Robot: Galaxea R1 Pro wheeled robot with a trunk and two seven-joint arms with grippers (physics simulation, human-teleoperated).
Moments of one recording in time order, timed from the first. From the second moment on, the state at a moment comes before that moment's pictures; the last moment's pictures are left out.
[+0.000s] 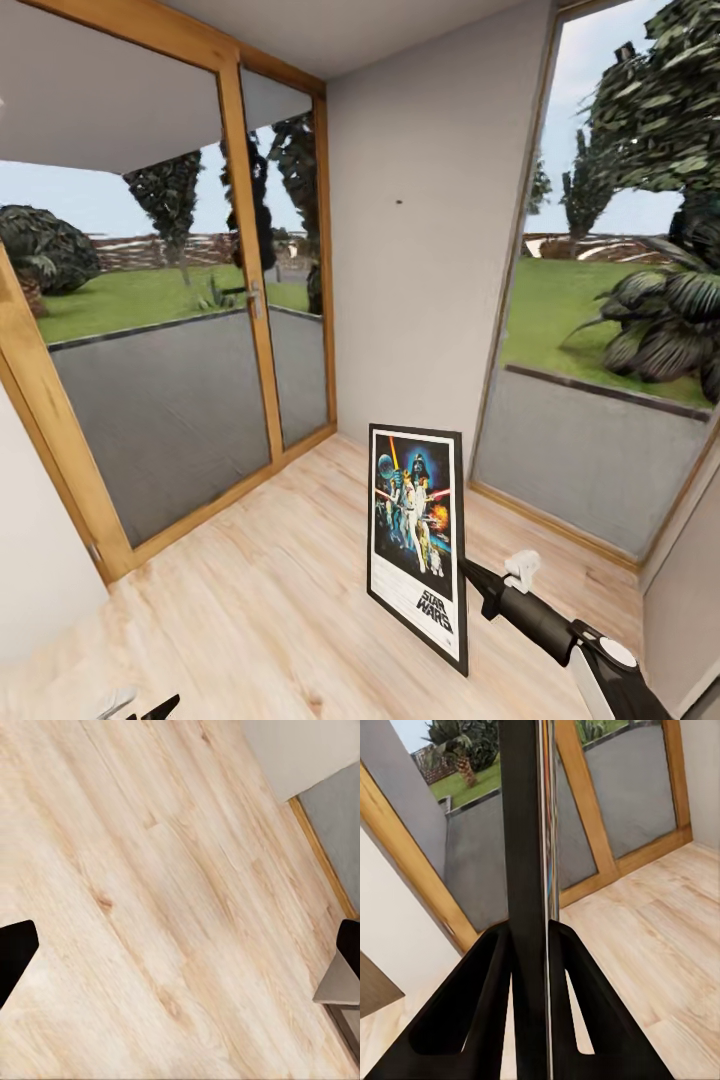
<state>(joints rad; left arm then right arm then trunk) -0.38 0.35 -0.30 -0.02 0.93 -0.08 -0.82 -0.29 -0.11 -0.20 -0.89 -0.19 -0.03 0.91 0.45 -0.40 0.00</state>
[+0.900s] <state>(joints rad) -0.38 0.35 -0.30 -0.03 0.93 -0.08 -0.82 -0.29 -0.11 -0.20 -0.89 -0.20 -0.03 0.91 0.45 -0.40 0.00</state>
